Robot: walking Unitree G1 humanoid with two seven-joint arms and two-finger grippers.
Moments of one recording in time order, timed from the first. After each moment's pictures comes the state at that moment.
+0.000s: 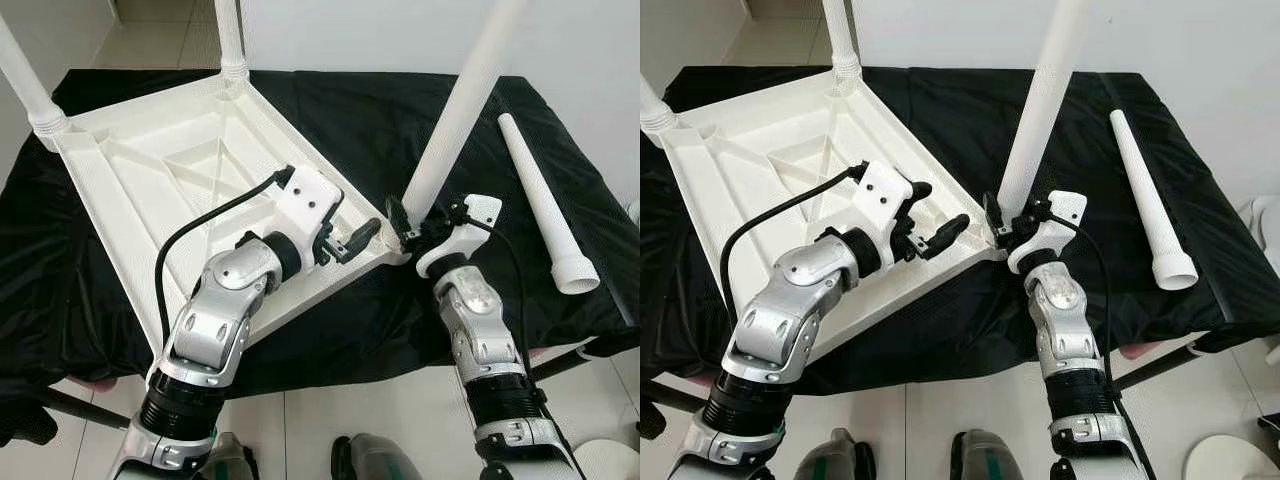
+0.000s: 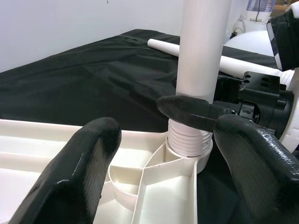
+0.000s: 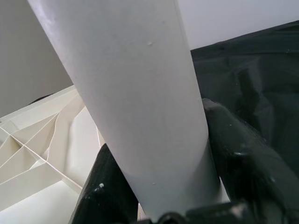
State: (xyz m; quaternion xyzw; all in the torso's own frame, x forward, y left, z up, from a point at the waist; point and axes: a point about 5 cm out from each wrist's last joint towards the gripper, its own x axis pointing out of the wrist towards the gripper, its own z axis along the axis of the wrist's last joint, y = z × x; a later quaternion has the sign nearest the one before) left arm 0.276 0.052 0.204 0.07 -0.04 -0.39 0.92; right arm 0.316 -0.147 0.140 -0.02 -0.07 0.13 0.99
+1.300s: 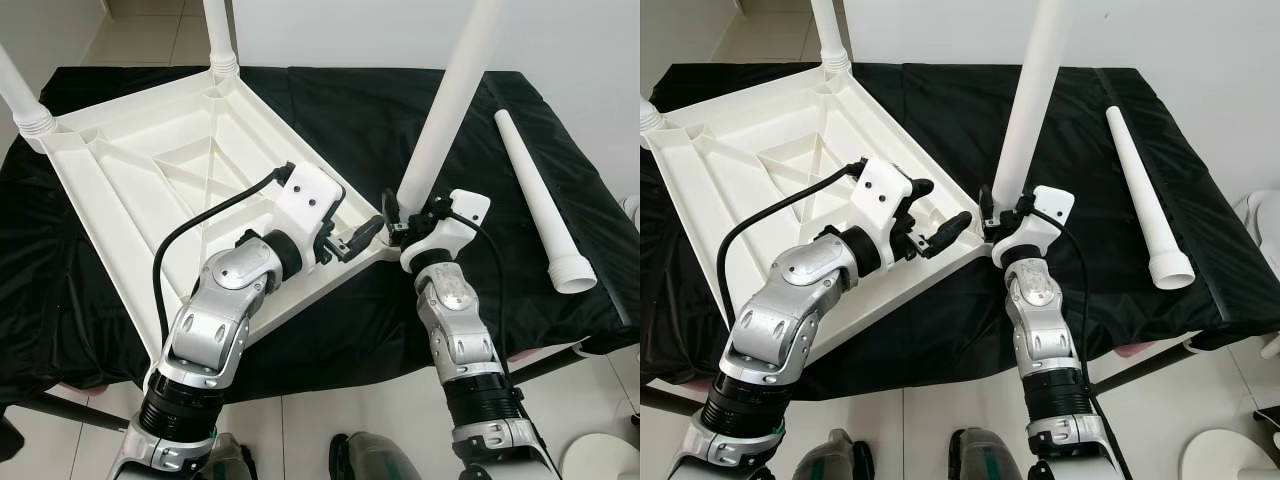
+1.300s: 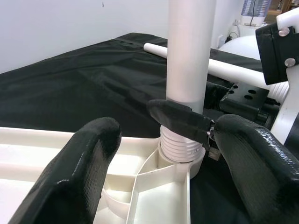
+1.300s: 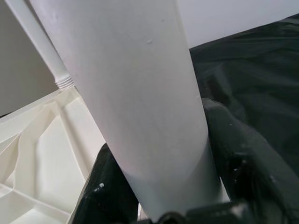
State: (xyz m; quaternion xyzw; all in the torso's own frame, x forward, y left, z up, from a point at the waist) left arm 0.274 0.051 0.208 0.06 -0.05 -0.39 0.92; right arm 0.313 -0.125 0.148 0.00 -0.08 0.02 1.00
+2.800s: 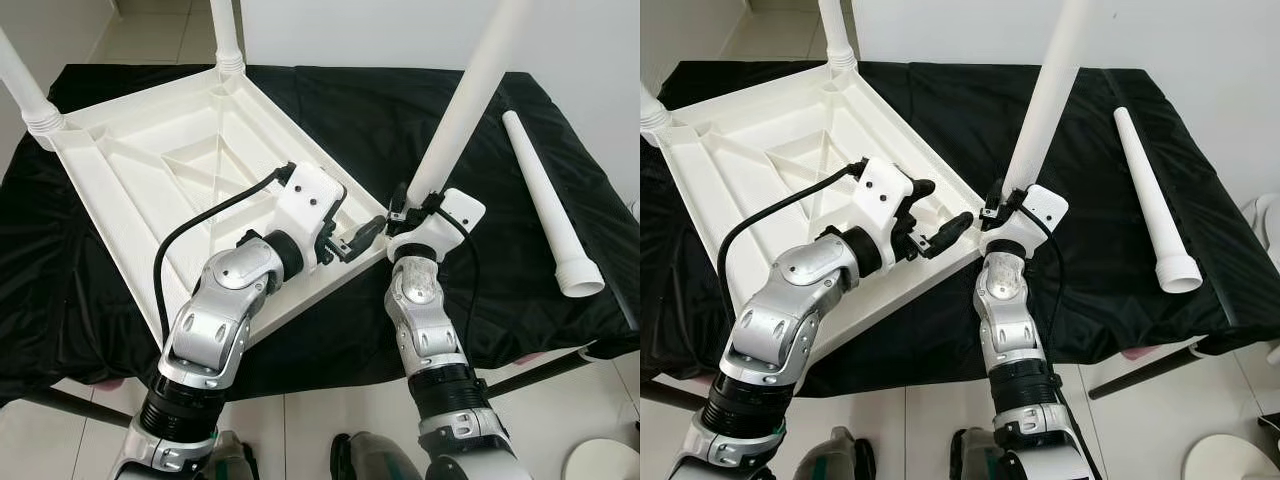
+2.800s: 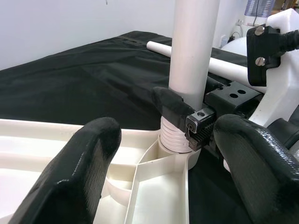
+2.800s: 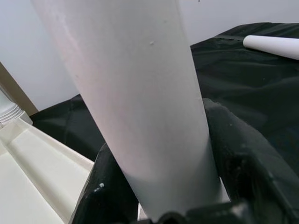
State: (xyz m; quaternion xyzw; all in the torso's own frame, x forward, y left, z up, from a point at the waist) left arm 0.273 0.049 0.209 0.06 -0.04 -0.40 0.91; right arm 0.321 -0.113 0.150 0.01 -0.08 -0.14 0.99
